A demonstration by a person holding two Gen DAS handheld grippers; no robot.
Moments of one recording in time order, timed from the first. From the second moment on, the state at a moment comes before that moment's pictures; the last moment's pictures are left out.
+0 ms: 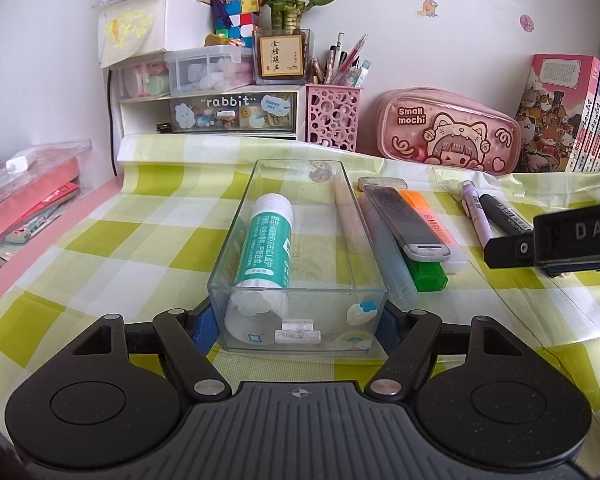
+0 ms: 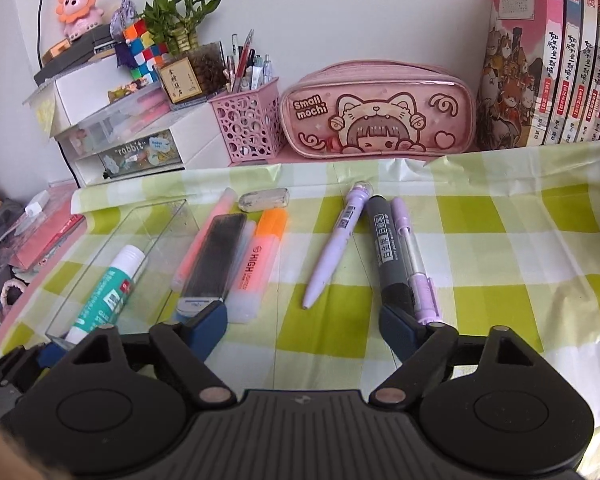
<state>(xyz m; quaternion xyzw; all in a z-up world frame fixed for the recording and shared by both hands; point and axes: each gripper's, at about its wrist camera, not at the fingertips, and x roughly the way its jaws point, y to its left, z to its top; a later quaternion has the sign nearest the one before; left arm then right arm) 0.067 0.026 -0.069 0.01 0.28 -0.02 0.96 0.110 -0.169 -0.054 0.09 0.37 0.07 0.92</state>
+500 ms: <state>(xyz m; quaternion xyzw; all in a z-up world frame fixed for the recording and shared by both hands) 0.066 0.026 -0.069 0.01 0.28 -0.02 0.96 0.158 -0.184 -0.043 0.06 0.40 0.04 0.91</state>
